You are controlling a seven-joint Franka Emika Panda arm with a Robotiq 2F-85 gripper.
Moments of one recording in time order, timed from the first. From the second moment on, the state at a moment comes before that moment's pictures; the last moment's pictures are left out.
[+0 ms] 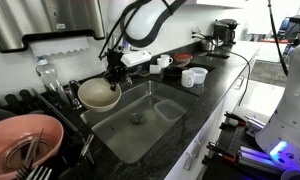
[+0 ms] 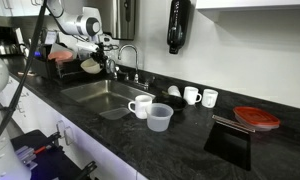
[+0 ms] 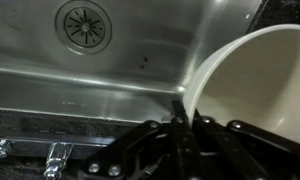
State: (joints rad) arm 0.33 0.25 0.17 -2.00 -0.03 2.54 0.29
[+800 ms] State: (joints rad) arm 0.40 0.13 0.21 -1.99 -0.27 2.76 0.30
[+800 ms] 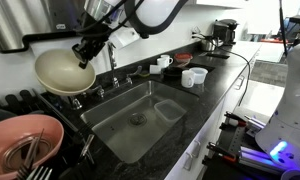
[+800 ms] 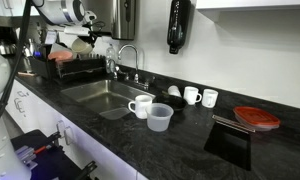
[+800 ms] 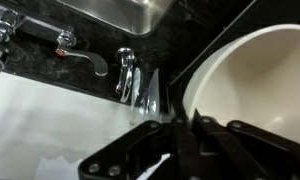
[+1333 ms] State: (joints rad) arm 0.47 0.21 0.22 -1.87 -0.43 2.80 0.30
